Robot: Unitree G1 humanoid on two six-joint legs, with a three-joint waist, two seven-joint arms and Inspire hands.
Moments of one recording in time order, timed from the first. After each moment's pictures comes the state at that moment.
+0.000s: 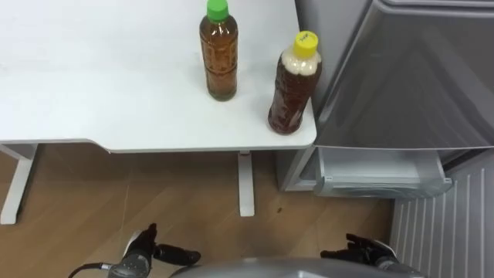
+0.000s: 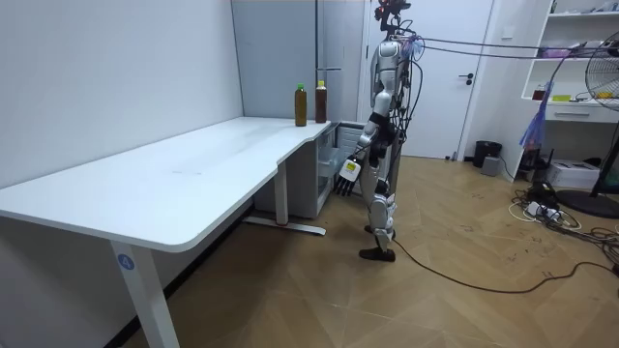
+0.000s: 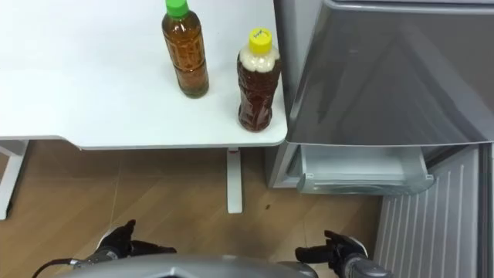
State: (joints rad) left arm 0.11 0.16 0.07 1.10 0.24 0.01 0.00; right arm 0.08 -0.21 0.01 1.21 0.05 0.00 0.16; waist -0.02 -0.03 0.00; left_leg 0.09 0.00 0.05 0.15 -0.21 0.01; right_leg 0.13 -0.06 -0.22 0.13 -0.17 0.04
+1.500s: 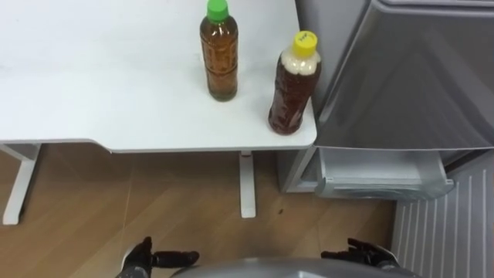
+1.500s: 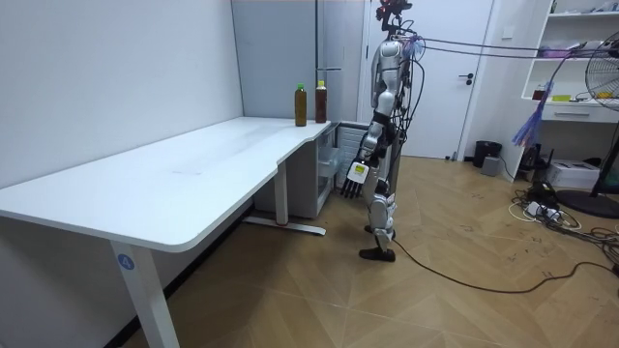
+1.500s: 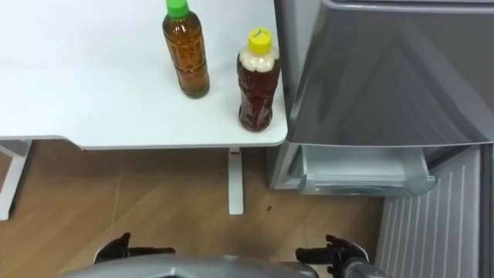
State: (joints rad) left arm 0.15 0.15 0.10 1.13 -0.06 0.01 0.04; right arm 0.07 -0.21 0.00 1.25 0.14 0.00 0.15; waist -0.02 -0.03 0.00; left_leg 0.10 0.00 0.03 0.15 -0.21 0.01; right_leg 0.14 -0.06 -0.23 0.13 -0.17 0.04
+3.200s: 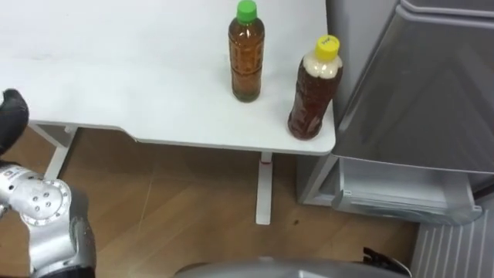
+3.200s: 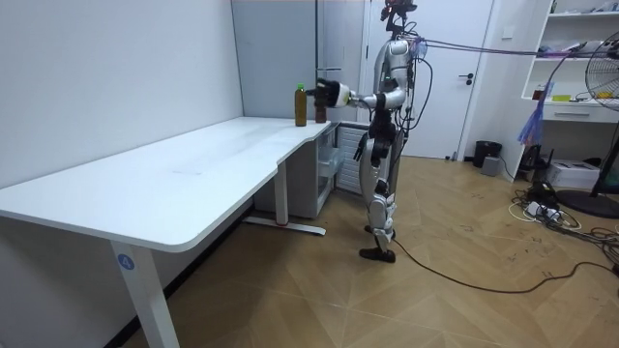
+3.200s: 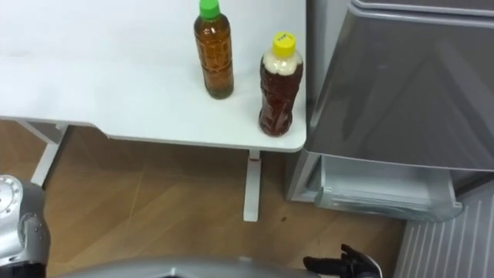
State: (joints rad) left arm 0.19 0.17 0.34 -0.10 -0.14 -0.22 0.77; right arm 0.16 -0.22 -0.07 1.21 0.15 -0.07 0.11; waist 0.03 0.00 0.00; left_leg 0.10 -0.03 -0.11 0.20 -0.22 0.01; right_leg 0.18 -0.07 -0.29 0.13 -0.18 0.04
